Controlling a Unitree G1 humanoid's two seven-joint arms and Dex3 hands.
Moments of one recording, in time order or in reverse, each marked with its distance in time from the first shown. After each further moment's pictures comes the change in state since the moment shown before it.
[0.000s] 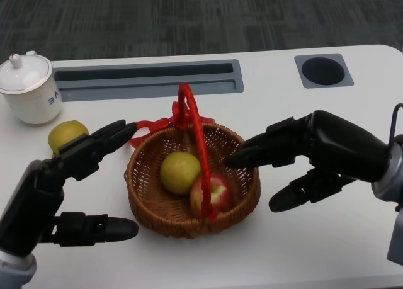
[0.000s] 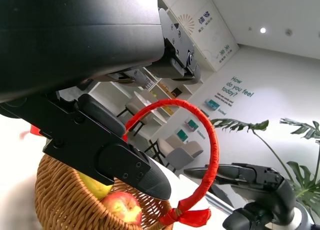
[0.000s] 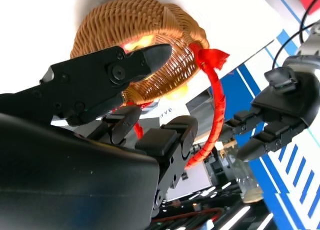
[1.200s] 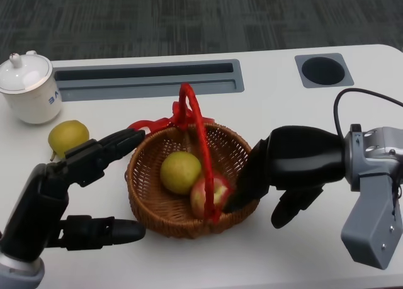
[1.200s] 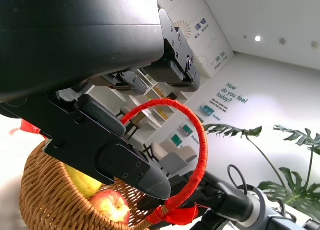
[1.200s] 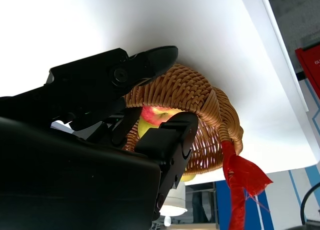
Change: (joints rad) left arm 0.030 -0.052 0.016 -0.058 0.000 0.008 0.000; right arm -0.316 -0.037 0.413 0.249 -0.633 0.012 -0.511
